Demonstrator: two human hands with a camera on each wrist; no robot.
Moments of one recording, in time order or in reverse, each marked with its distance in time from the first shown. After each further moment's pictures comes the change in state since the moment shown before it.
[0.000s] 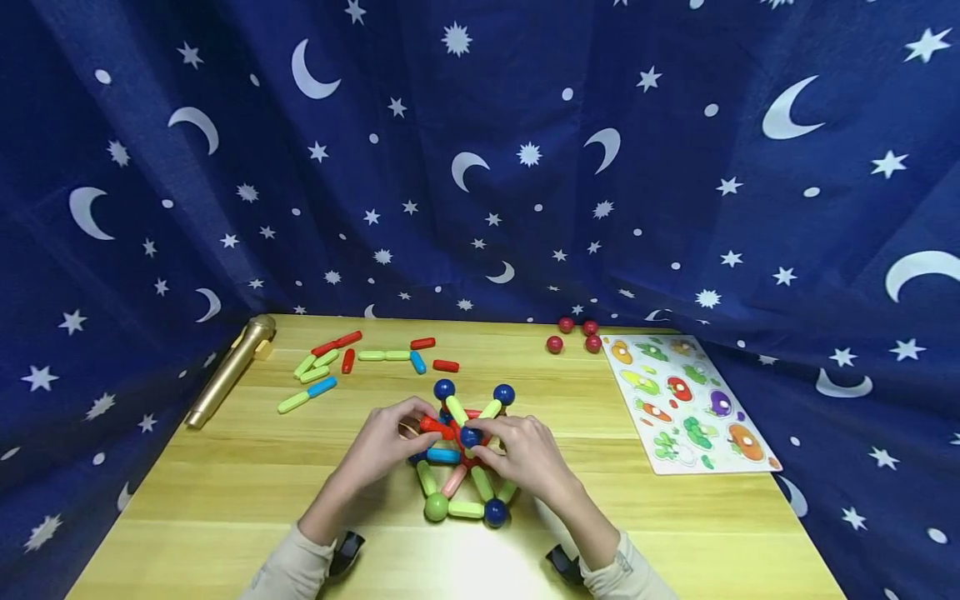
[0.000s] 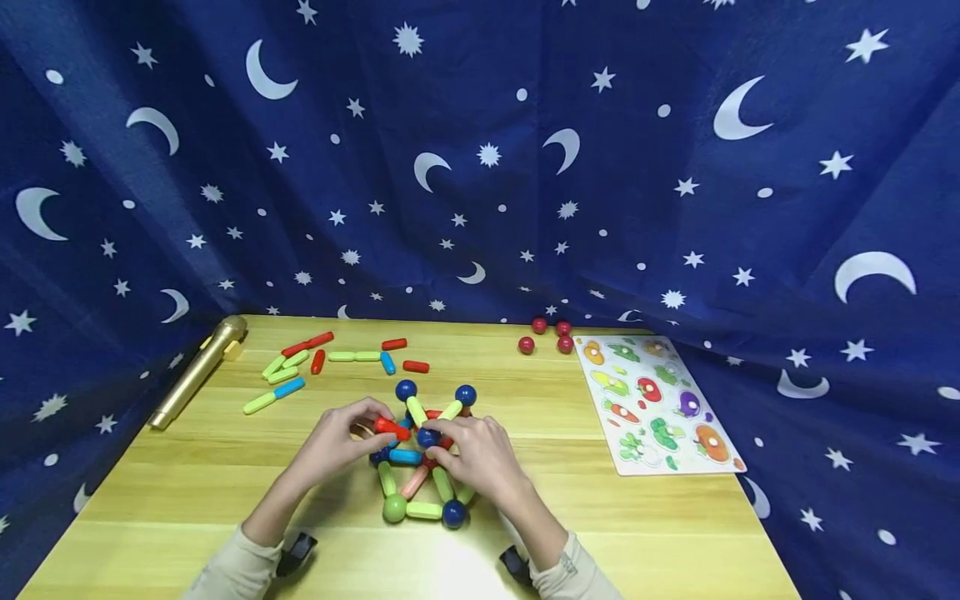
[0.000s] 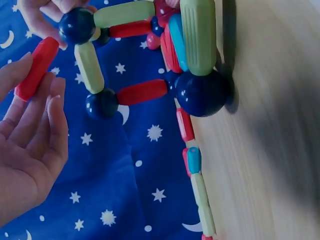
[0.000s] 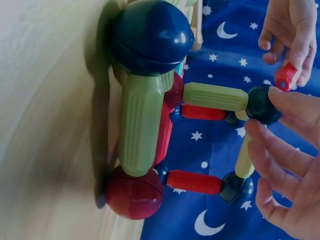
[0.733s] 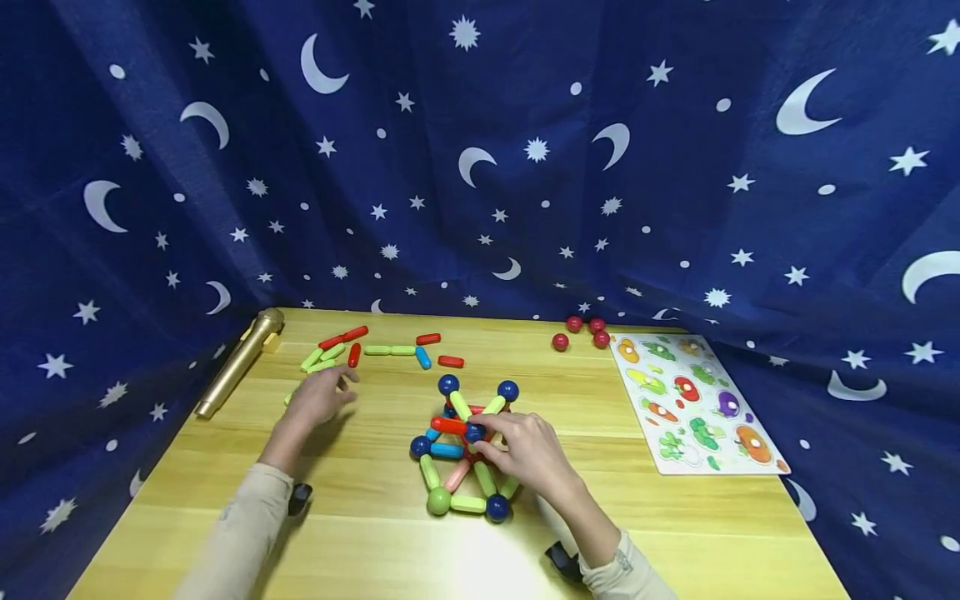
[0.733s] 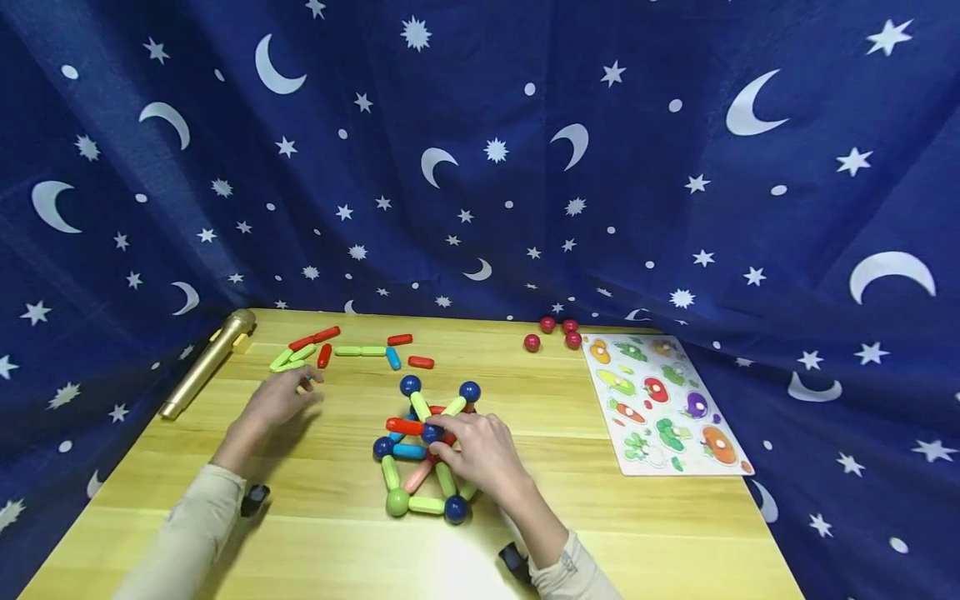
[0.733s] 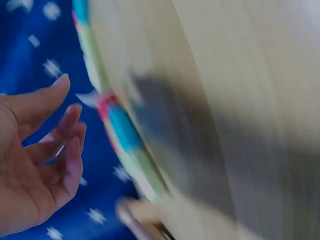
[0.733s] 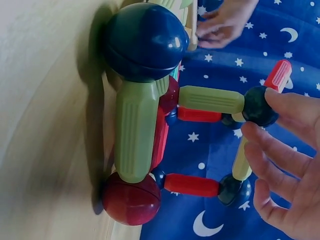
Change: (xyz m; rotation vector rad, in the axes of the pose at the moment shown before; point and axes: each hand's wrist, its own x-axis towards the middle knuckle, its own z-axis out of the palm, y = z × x) left_hand 0.020 -0.093 -0.082 0.483 0.007 -0.222; right_hand 0.001 0.000 0.001 0.003 0.012 -0.020
